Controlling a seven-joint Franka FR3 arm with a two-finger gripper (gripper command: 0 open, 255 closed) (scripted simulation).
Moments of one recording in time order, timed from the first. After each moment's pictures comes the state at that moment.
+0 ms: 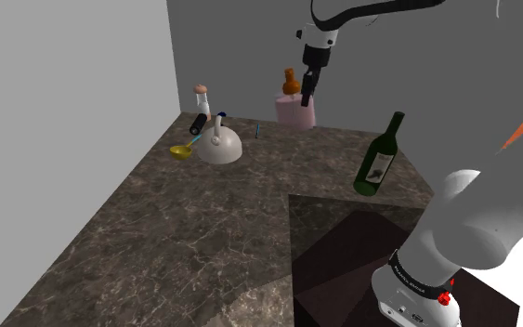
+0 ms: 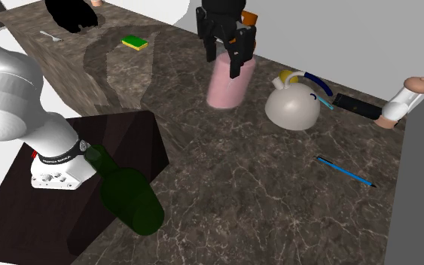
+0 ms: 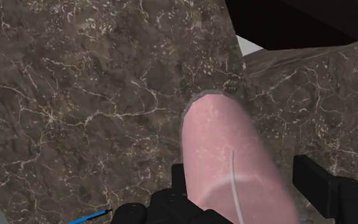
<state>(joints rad) 0.21 -0.24 -0.27 -2.01 -0.10 1.81 -0.52</state>
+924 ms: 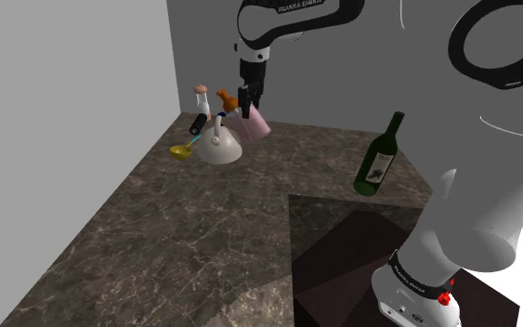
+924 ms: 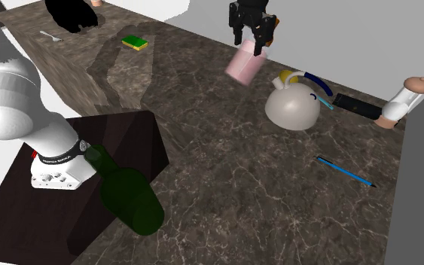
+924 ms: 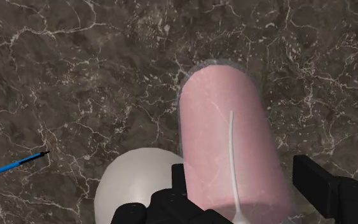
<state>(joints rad) 0.32 0.12 -0.15 -1.73 -0.02 1.86 -0.31</state>
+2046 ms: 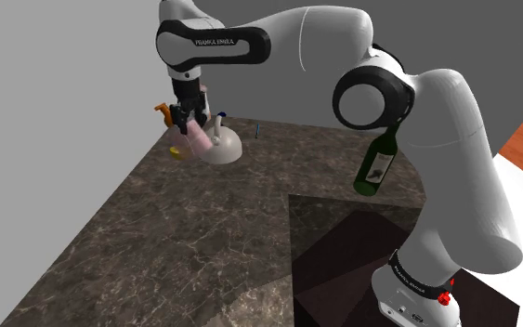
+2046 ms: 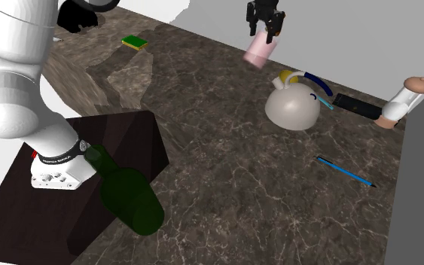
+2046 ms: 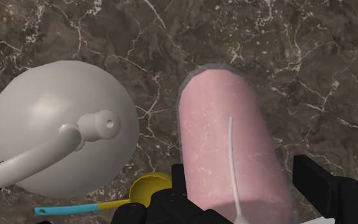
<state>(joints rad) 0.42 0.67 -0.07 -1.05 0.01 1.72 -0.13</state>
